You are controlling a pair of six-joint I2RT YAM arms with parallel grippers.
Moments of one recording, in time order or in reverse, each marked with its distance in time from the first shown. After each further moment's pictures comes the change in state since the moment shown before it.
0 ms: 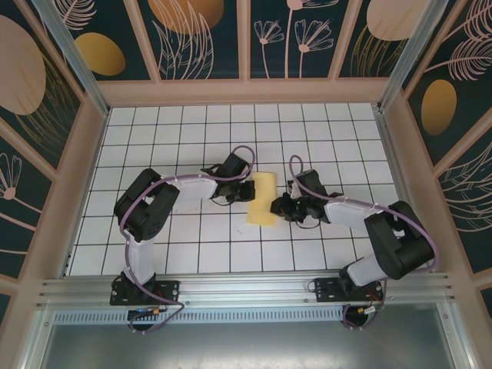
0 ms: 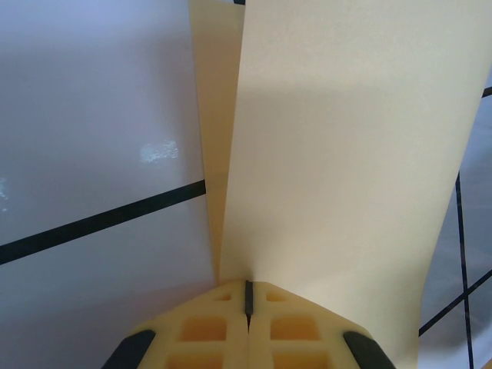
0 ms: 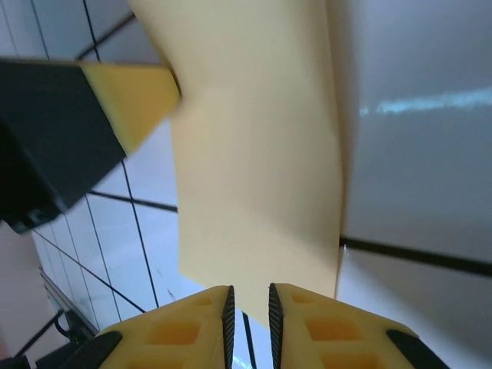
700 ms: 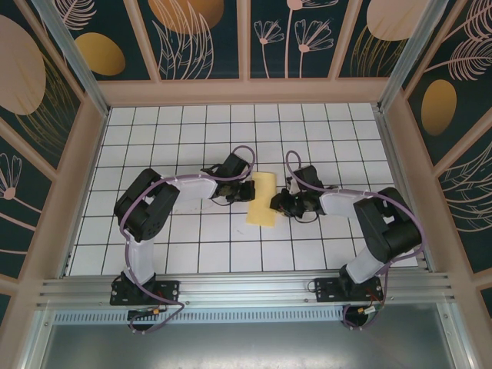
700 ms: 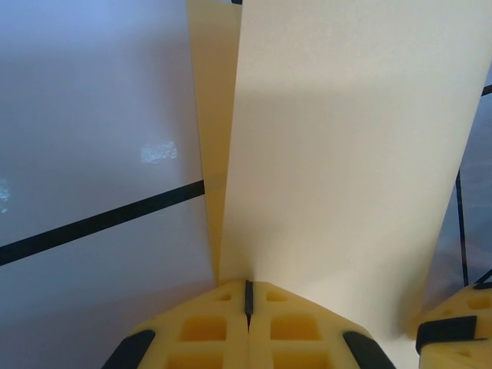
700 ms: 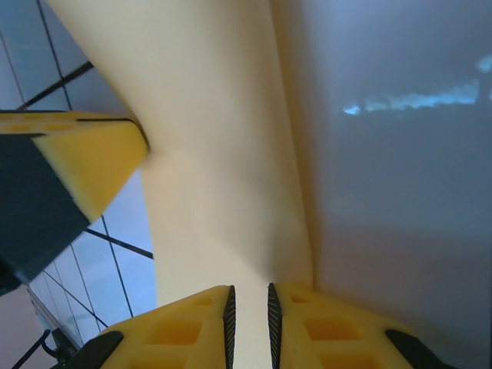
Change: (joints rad) left arm 0.000 0.000 0.000 0.000 0.000 0.006; right arm -0.025 0.131 0.074 0.005 -0.004 -0.037
